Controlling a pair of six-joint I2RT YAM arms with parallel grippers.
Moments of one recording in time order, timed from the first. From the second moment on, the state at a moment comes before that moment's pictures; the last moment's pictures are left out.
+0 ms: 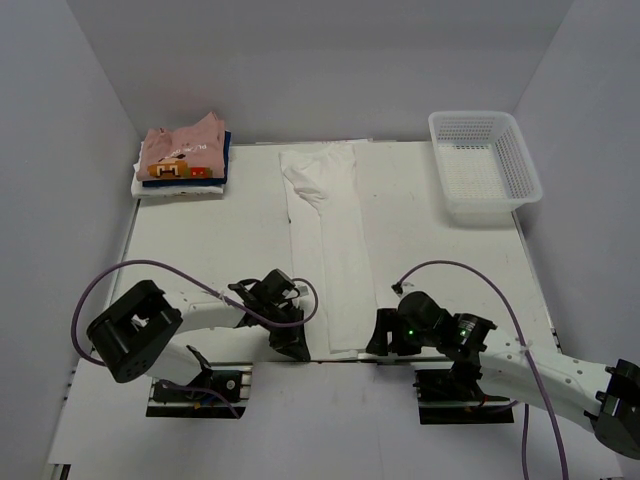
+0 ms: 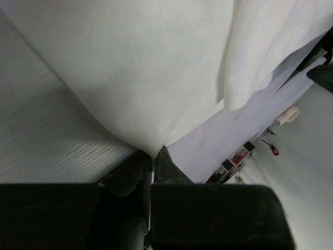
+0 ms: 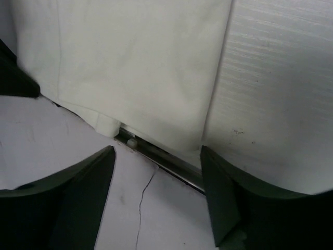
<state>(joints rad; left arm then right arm) -0.84 1.41 0.48 -0.22 0.59 -0.86 0.99 0.71 0.29 -0.48 -0.08 0.86</state>
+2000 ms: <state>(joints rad) -0.48 1.92 1.50 -0.55 -0.09 -0.62 0.58 1.74 1.16 0.01 0.26 0.38</state>
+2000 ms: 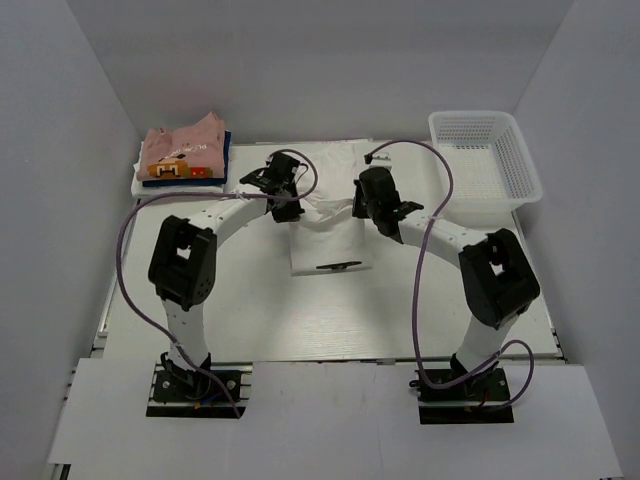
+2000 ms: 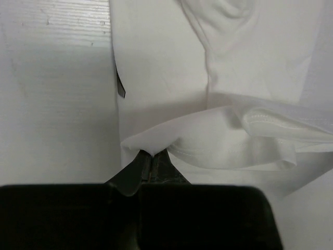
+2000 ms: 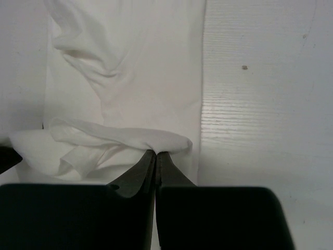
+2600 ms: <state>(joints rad) -0.39 2.02 1.65 -0.54 -0.06 -0.58 0.53 1.91 1.36 -0.10 0.18 0.39</state>
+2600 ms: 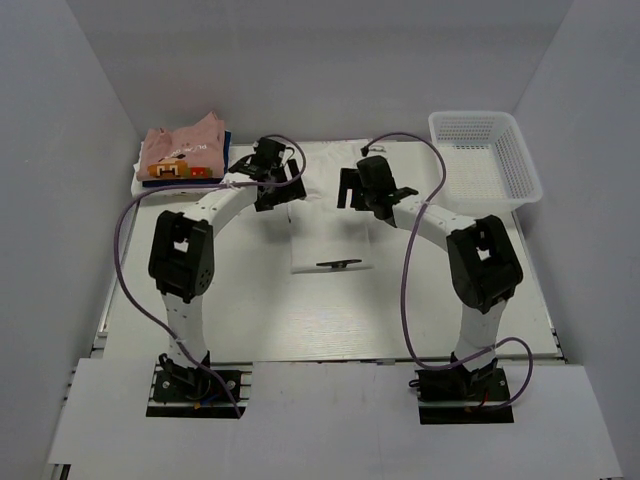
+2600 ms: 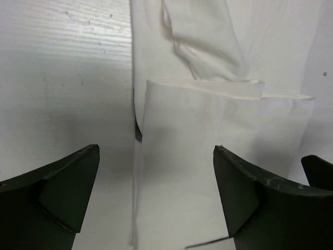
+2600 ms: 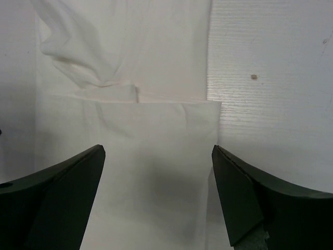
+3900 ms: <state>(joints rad) -0.52 1.74 0.93 -0.25 0.26 -0.72 0.50 1.63 0.78 -0.05 -0.13 0.65</state>
